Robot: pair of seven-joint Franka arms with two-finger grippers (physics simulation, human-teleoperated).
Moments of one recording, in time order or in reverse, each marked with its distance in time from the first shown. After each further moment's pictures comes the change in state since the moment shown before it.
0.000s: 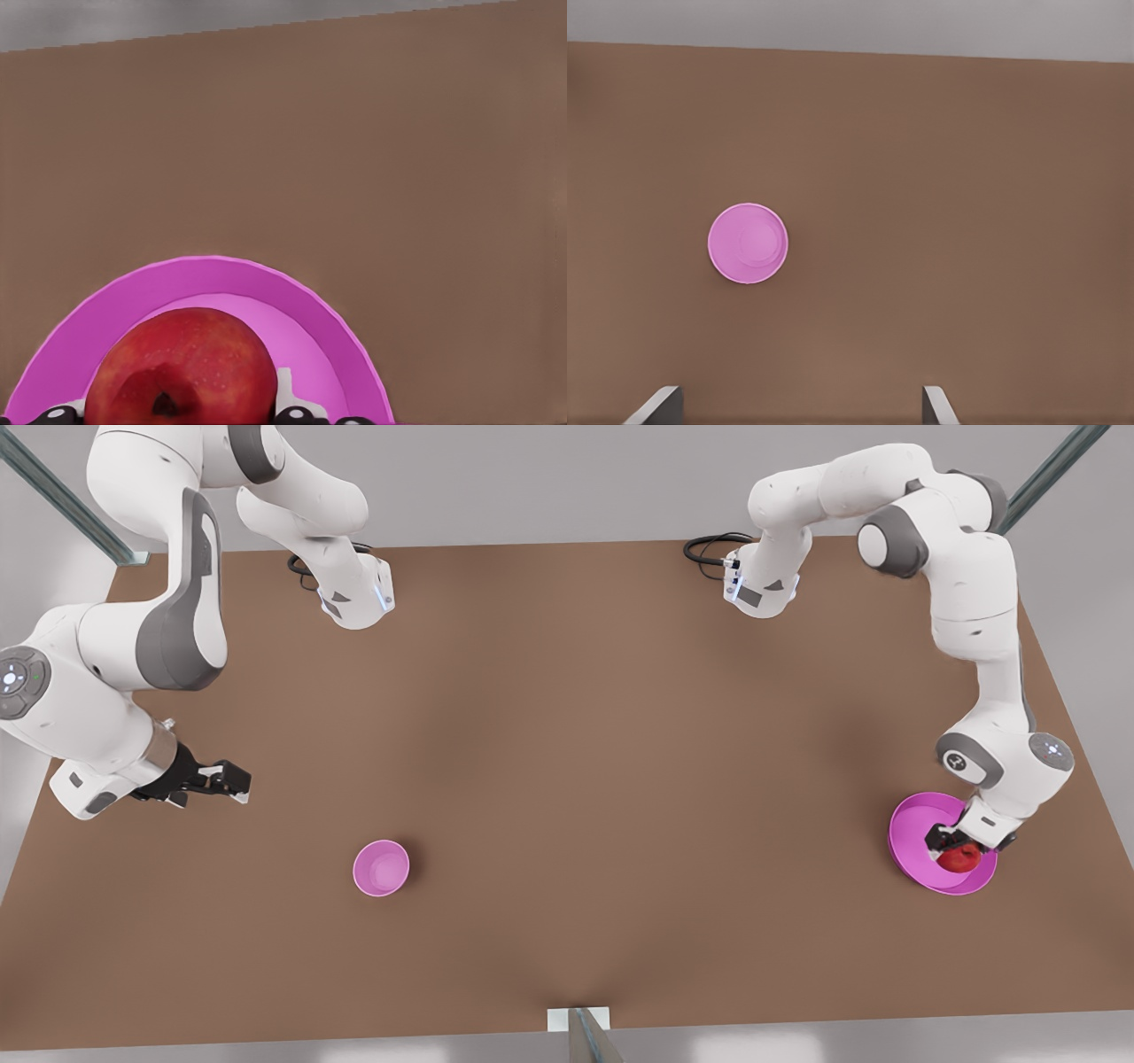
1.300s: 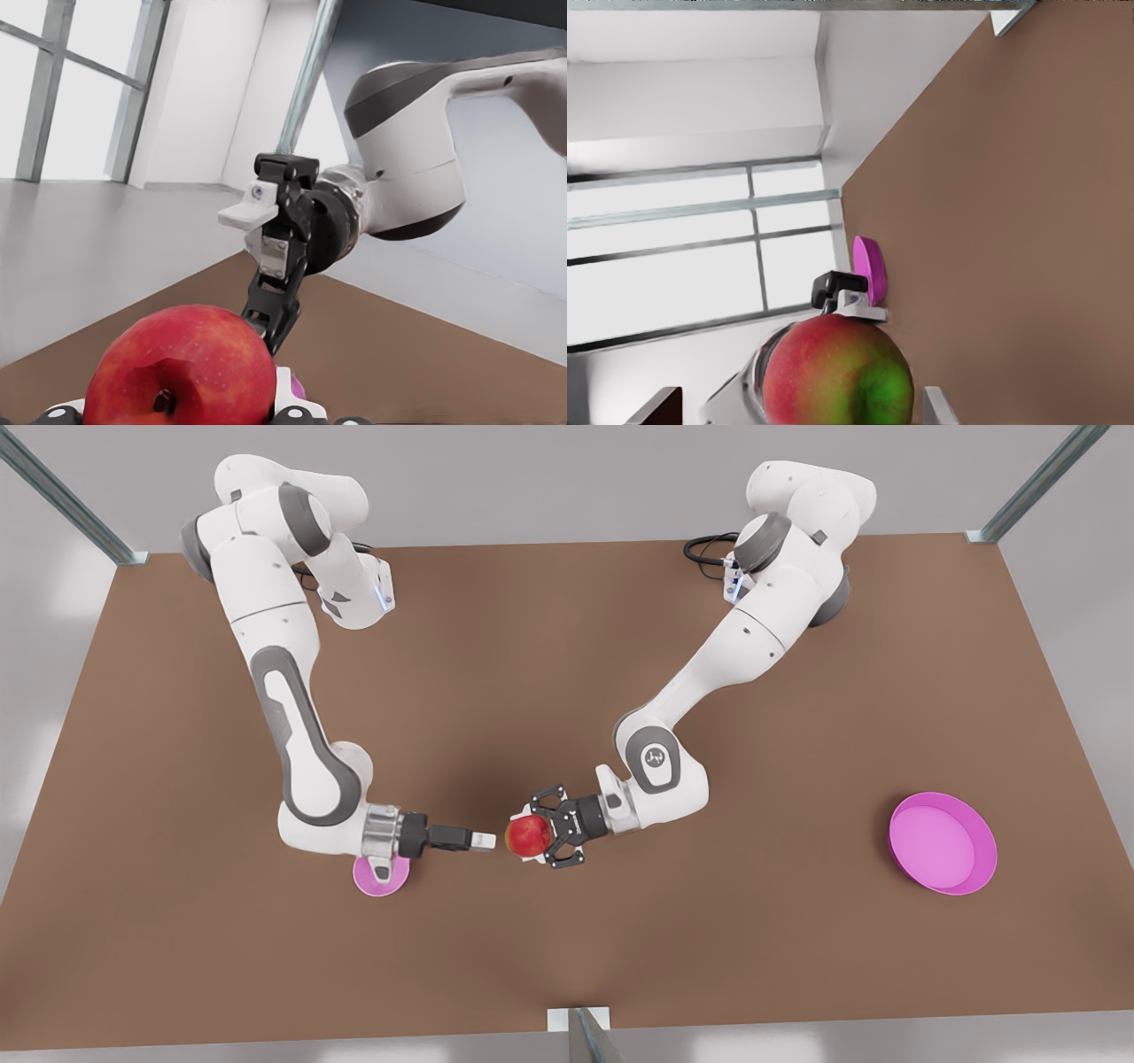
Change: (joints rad) left arm -0.473 0.364 -0.699 0.540 -1.155 -0.061 1.240; right arm 0.179 0.395 0.117 -0.191 1.563 0.402 -0.461
